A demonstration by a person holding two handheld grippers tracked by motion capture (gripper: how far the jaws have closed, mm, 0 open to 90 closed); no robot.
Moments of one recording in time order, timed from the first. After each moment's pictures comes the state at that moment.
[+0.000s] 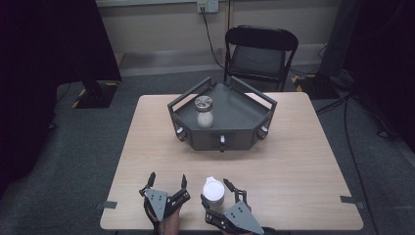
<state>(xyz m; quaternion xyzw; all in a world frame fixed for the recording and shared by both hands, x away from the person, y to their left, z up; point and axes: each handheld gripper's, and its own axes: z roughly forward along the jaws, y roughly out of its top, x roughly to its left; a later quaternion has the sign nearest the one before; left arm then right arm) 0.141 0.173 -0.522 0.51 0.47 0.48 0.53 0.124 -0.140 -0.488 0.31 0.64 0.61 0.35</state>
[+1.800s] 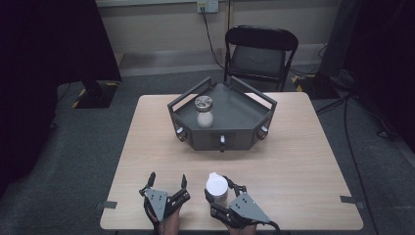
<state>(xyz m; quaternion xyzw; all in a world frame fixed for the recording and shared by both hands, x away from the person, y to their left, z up) 0.141 0.173 -0.522 0.51 0.47 0.48 0.53 0.143 -0.159 -0.465 0.32 0.66 0.61 0.31</state>
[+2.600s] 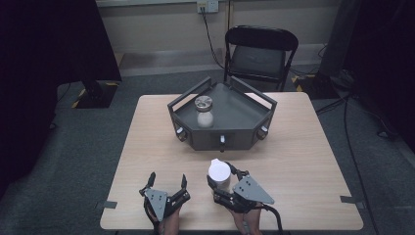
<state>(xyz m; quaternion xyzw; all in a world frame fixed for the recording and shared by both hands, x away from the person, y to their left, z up) 0.141 0.173 -0.522 0.51 0.47 0.48 0.53 0.173 -0.170 -0.432 0.31 0.66 0.61 0.30</state>
